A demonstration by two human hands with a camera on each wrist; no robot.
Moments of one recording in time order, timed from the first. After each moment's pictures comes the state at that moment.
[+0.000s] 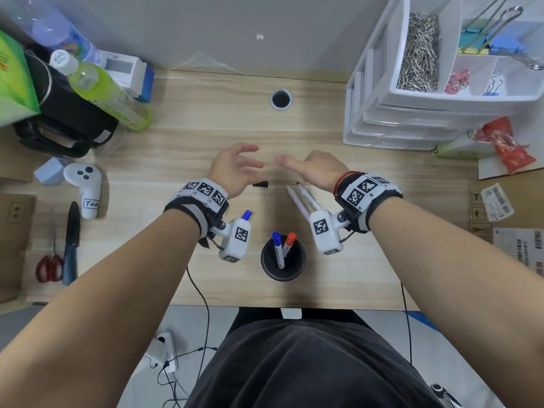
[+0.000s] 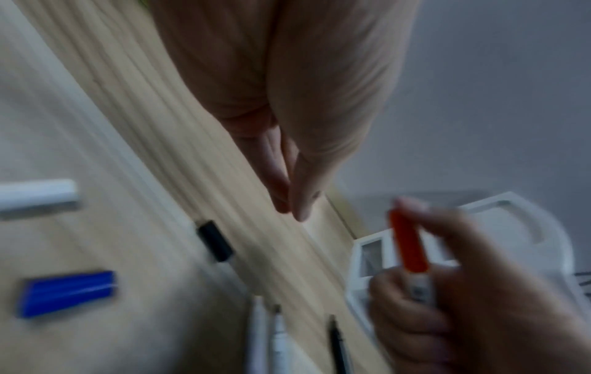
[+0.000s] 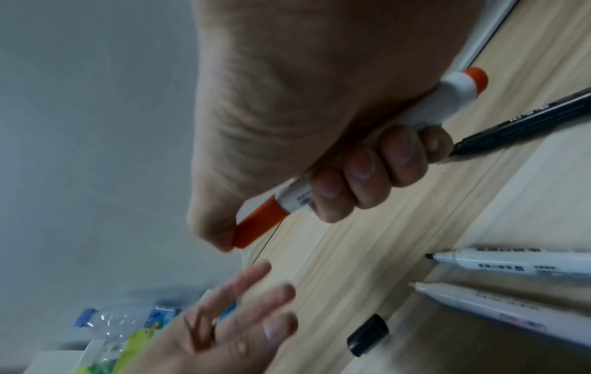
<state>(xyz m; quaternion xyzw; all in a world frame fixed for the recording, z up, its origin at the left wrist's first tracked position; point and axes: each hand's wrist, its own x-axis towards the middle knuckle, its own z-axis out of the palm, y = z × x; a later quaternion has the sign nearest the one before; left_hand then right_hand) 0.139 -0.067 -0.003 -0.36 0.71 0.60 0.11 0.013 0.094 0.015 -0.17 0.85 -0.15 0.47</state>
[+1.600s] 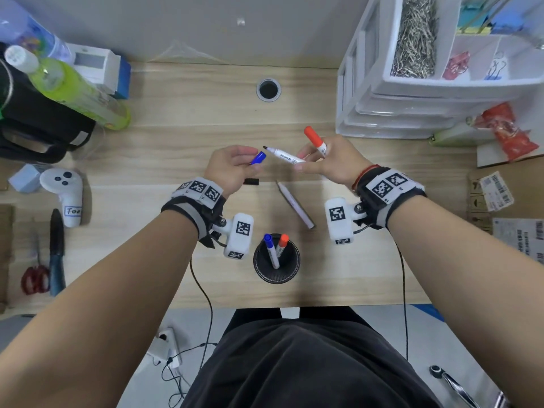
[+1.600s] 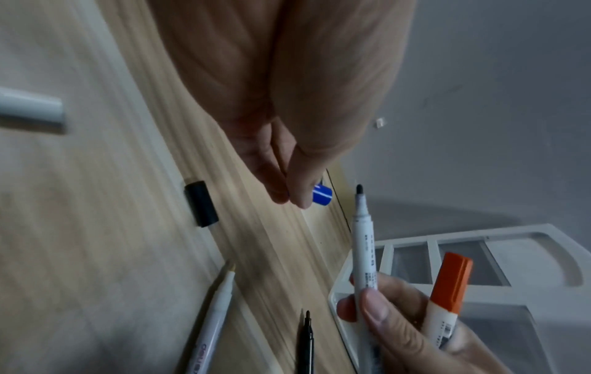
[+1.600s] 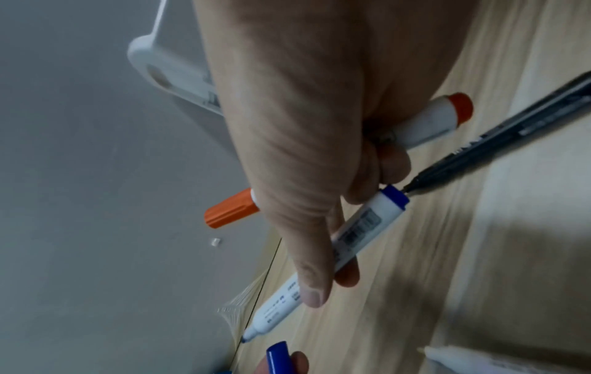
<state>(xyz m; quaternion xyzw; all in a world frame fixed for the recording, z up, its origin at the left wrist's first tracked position) 0.120 -0.051 -0.025 -0.41 0.64 0.65 0.07 -0.023 0.138 -0.022 -0.18 0.81 -0.36 0.43</state>
